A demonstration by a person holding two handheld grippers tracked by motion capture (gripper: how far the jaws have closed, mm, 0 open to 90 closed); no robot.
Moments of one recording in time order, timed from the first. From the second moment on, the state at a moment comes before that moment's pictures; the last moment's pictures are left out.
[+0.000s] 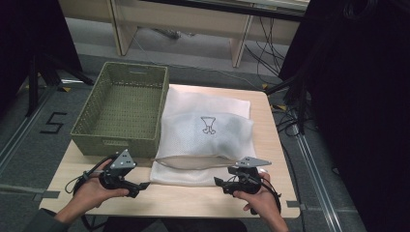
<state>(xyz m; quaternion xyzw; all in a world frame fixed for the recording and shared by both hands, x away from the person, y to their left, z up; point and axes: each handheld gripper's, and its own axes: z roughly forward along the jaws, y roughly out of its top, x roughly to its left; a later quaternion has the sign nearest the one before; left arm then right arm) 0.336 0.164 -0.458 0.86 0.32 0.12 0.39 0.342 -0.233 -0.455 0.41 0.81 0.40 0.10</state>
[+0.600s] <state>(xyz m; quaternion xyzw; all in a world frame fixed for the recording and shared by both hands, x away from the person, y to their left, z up) 0.332 0.166 -0.458 0.86 0.32 0.13 0.38 0.333 -0.240 -0.458 0.42 0.82 0.39 0.10</state>
